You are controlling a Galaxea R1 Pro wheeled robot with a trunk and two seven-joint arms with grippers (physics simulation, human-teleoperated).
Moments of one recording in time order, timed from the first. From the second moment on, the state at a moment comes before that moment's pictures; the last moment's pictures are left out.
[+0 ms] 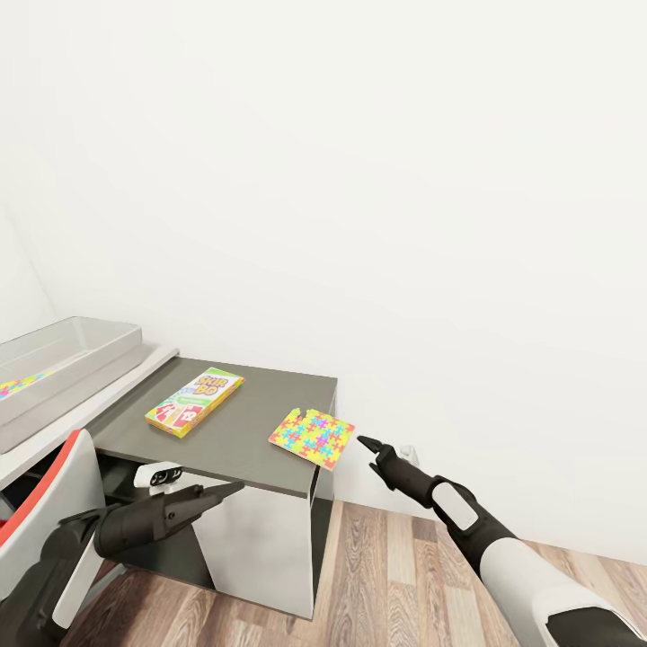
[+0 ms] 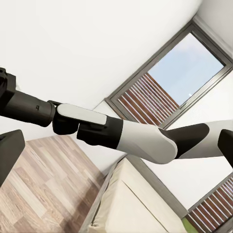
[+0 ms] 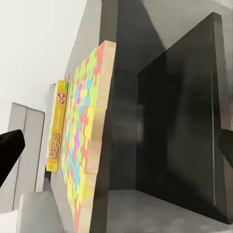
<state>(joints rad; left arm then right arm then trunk) -0.32 0.22 0.12 -1.25 0.42 0.77 -1.57 -0.75 -0.02 0.15 -0.39 -1.06 0.42 0.51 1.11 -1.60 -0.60</state>
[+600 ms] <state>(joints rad) -0.32 0.22 0.12 -1.25 0.43 0.77 -1.57 -0.75 -0.02 0.15 -0.39 -1.06 0.40 0.52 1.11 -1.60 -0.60</state>
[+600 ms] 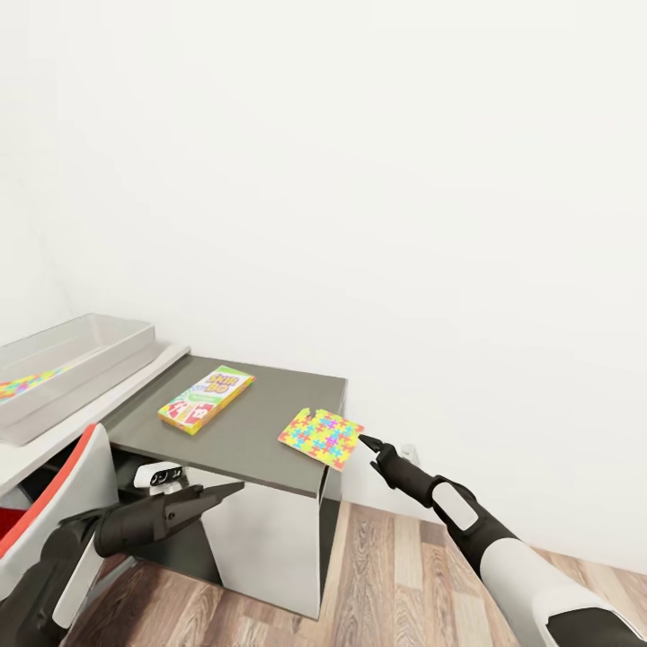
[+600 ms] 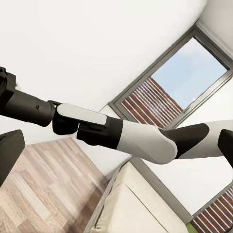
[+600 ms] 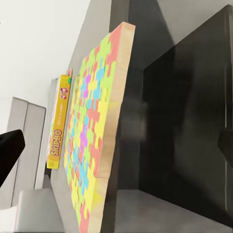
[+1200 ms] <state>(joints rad) -0.32 0.22 0.11 -1.25 0.43 0.77 -1.57 -0.74 -0.02 0.15 -0.39 -1.06 0.38 0.53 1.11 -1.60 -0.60</state>
